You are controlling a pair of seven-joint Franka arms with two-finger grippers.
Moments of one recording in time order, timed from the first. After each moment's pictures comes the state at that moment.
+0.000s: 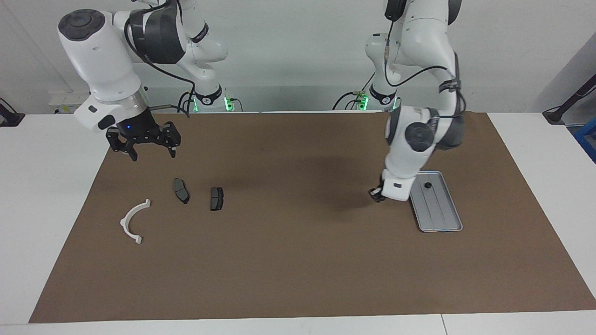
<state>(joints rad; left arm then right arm) -0.21 0.33 0.03 -1.77 -0.01 2.03 -0.48 0.04 0.07 0.00 -1.58 -0.04 1.66 -0.06</state>
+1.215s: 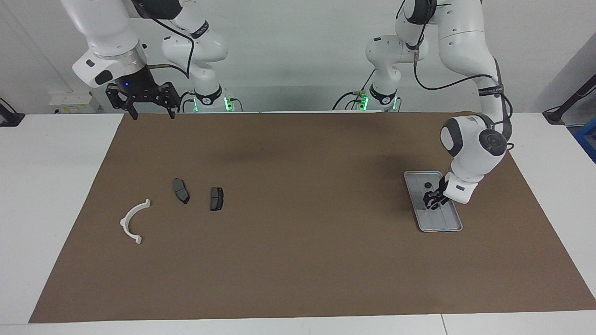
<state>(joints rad) 0.00 0.30 0.01 -1.91 -0.01 2.19 -0.16 0.06 -0.08 -0.02 -1.64 -0.03 1.50 0.00</state>
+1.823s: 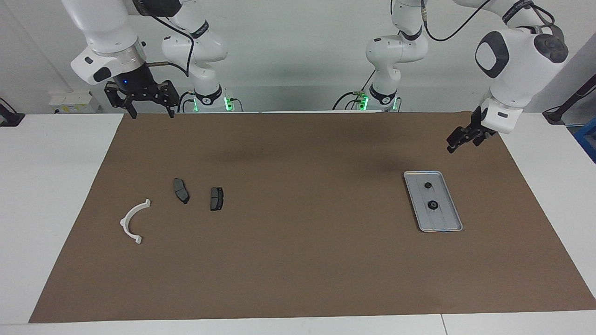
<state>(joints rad) 0.04 -0.08 0.01 -1.89 -0.01 1.77 -0.15 0.06 -0.08 -0.02 -1.62 -0.03 1.51 0.00</state>
